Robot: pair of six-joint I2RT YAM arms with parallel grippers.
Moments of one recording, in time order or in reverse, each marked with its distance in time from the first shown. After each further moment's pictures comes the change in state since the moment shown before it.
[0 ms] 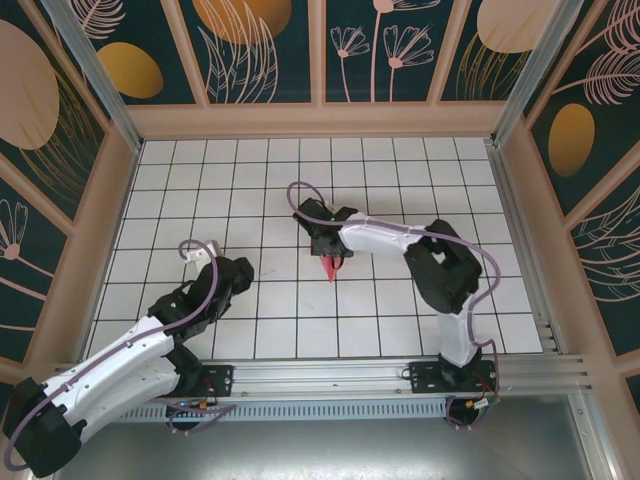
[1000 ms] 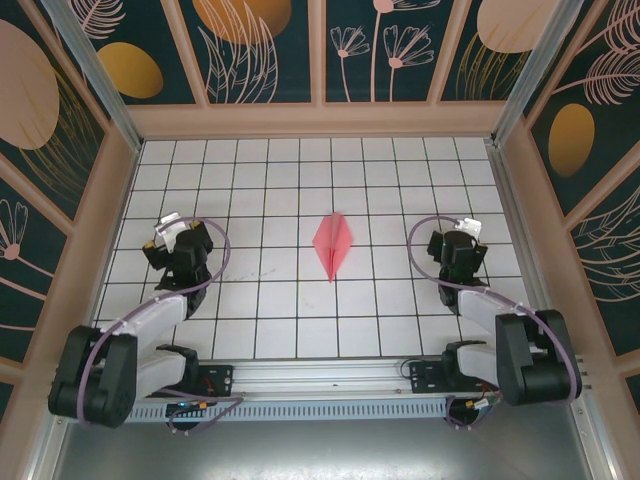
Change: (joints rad) left arm 0.509 0.415 -0.129 0.851 -0.279 0.748; right arm -0.742 -0.699 -1.099 1.124 0.087 -0.600
